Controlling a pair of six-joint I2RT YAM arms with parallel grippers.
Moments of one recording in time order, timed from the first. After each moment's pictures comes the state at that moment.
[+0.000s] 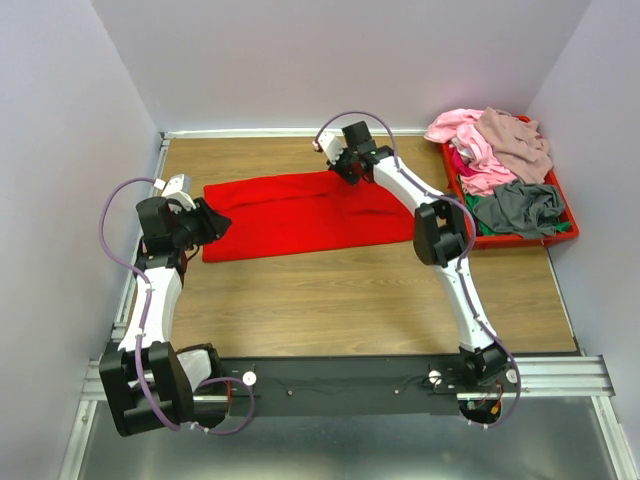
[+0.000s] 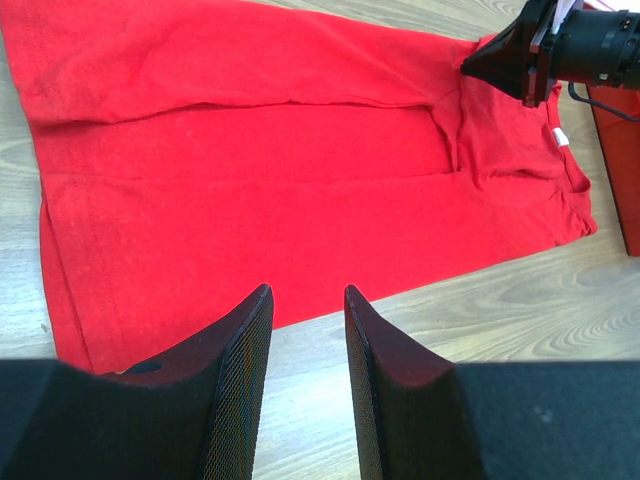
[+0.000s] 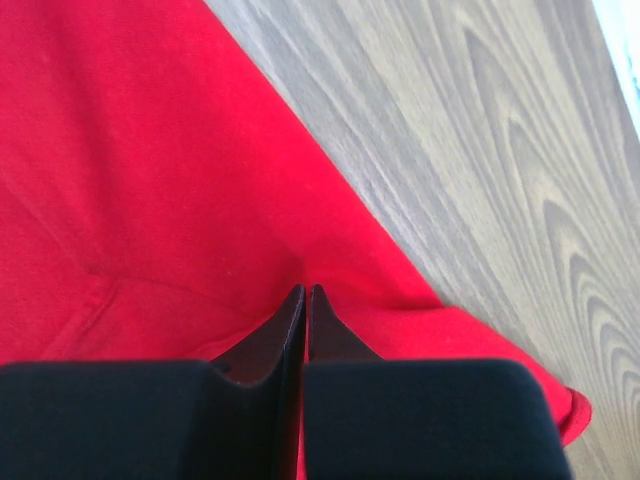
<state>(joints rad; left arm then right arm) 0.21 1.09 0.68 -0.07 0.56 -0.30 0.47 2.57 2.30 -0.56 -0.14 -0.60</state>
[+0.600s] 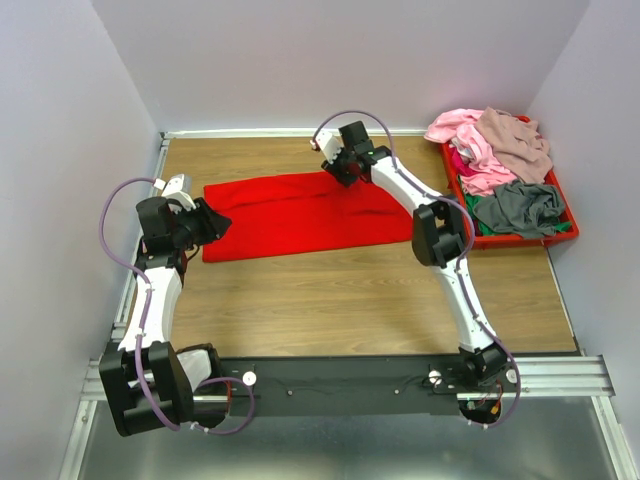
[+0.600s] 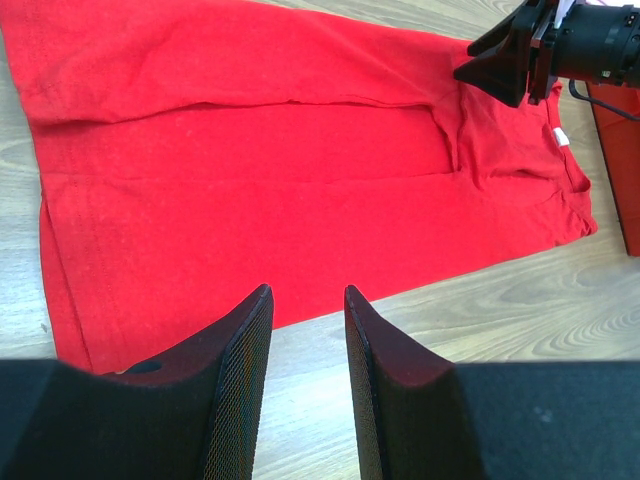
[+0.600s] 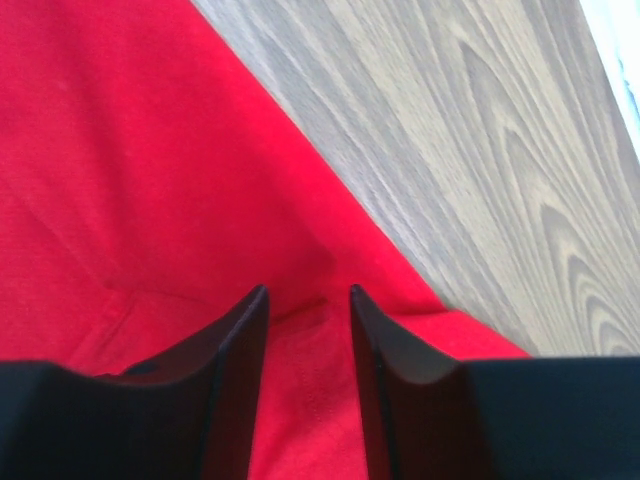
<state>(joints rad) 0.21 1.09 0.68 -0.07 0.56 -0.30 0.48 2.57 2.32 -0.56 -0.12 -0.58</state>
